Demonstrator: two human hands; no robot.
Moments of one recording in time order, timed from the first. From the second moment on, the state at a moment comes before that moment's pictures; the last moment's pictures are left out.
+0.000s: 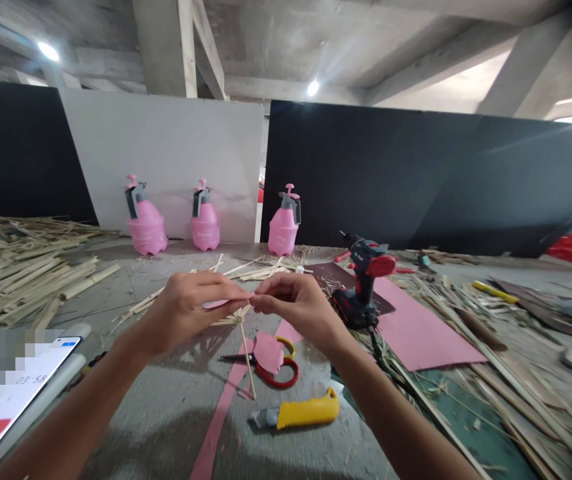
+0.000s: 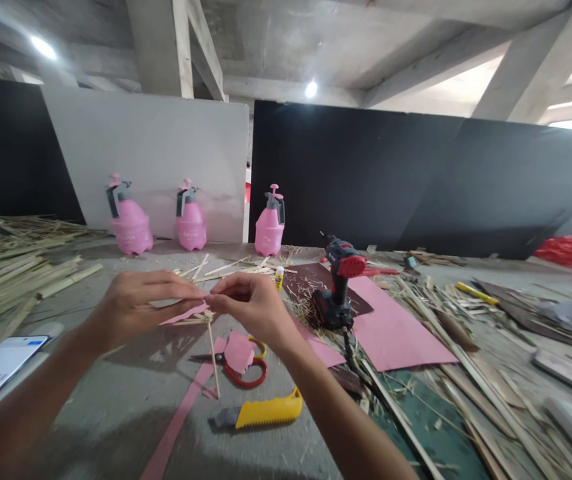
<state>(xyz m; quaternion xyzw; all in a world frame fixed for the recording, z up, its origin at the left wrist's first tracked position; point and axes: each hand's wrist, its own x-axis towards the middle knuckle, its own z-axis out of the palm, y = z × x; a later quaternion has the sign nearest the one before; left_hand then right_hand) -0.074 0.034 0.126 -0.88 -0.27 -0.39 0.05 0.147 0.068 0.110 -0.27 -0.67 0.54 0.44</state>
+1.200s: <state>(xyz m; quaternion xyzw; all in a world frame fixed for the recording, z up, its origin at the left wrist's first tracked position) -0.076 0.037 0.123 -0.87 -0.33 -0.36 -0.05 0.144 0.067 0.108 -0.26 -0.73 0.45 0.45</state>
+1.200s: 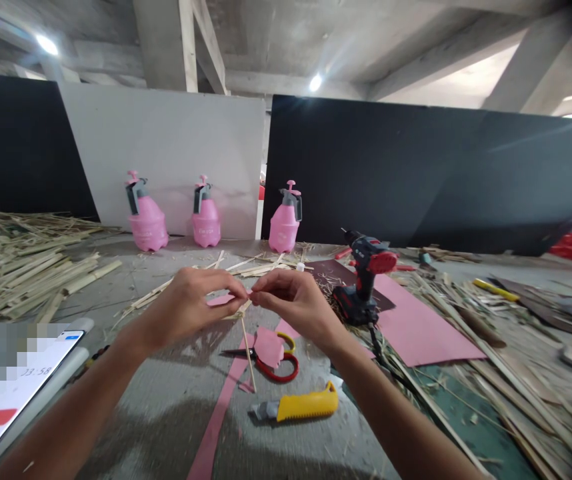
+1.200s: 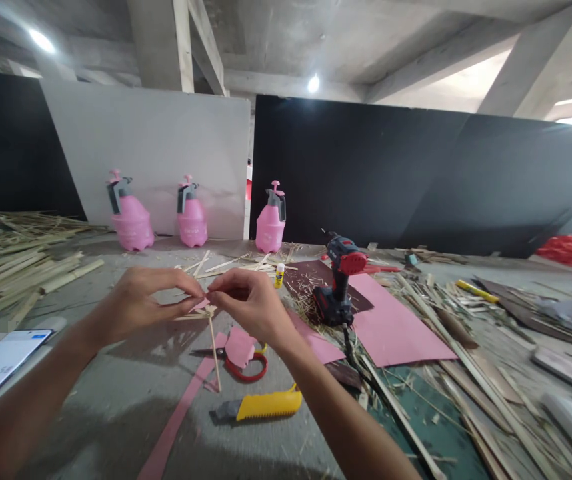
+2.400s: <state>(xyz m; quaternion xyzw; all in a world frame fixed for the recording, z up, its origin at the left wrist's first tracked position) -0.073 0.030 0.130 -0.88 -0.32 -0.35 -0.06 0.146 0.064 0.101 -0.20 -0.83 0.19 0.48</state>
